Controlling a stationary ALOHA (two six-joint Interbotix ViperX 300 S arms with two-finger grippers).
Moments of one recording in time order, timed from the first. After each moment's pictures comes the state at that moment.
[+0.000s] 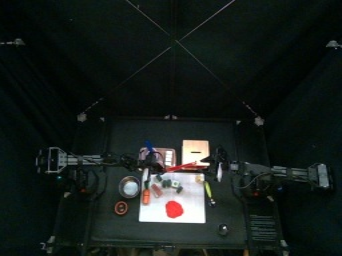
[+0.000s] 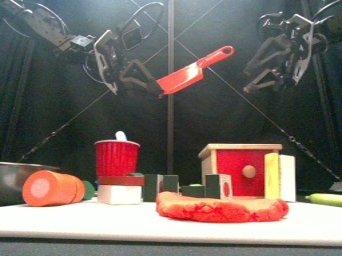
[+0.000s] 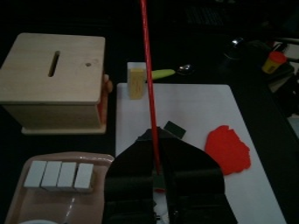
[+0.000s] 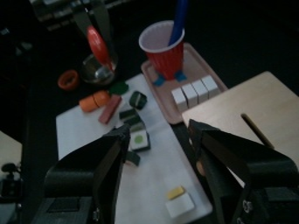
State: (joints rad) left arm 0.21 -0.21 0.74 1.35 -0.31 -1.30; right arm -0.14 -0.77 0.98 -0.24 0.22 0.54
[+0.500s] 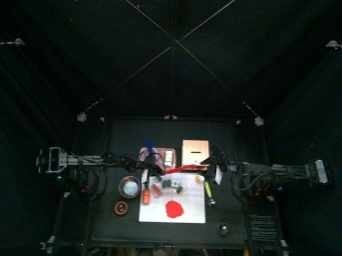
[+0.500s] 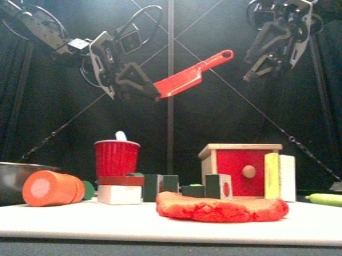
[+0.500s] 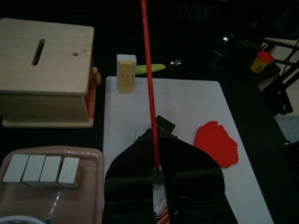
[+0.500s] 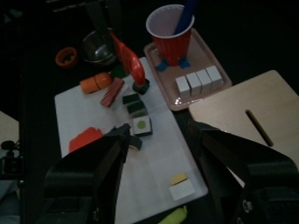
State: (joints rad) left arm 0.20 -0.19 0.76 1.31 -0.33 -1.31; right arm -0.06 -0.73 0.81 -0.26 0.46 0.54
